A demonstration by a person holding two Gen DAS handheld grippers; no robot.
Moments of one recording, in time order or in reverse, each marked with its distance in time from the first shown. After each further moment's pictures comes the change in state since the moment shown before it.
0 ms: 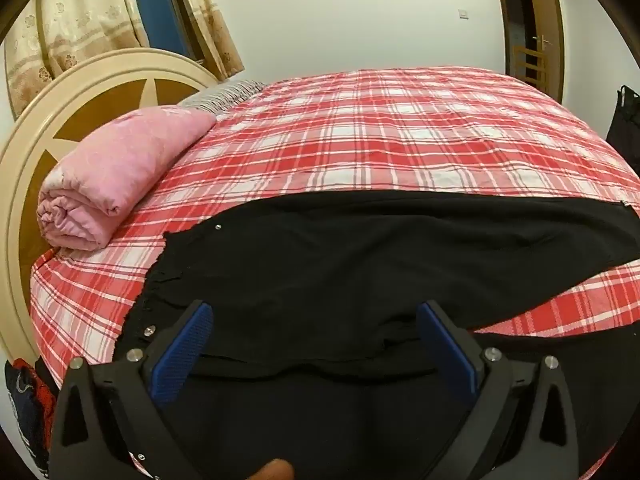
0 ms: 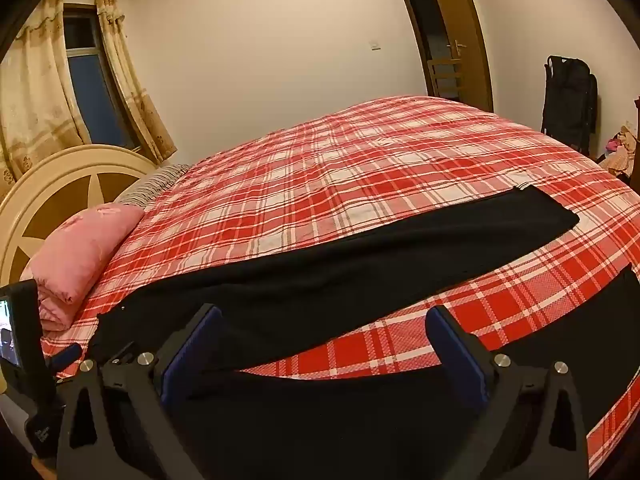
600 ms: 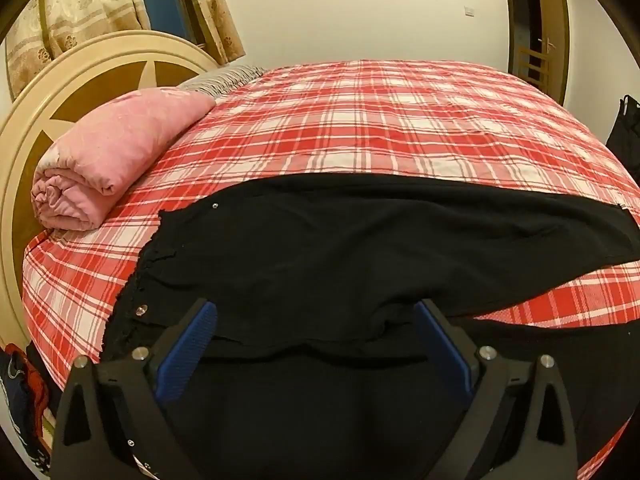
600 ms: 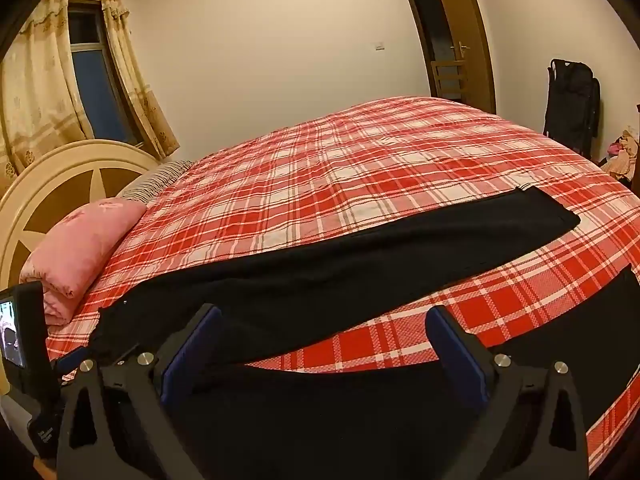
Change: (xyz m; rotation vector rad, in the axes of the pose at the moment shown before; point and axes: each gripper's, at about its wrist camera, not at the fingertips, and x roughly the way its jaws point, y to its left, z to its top) left arm 0.004 0.008 -0.009 -0.039 0.041 -0.034; right arm -0.005 0.007 -0.004 -0.003 0.000 0.013
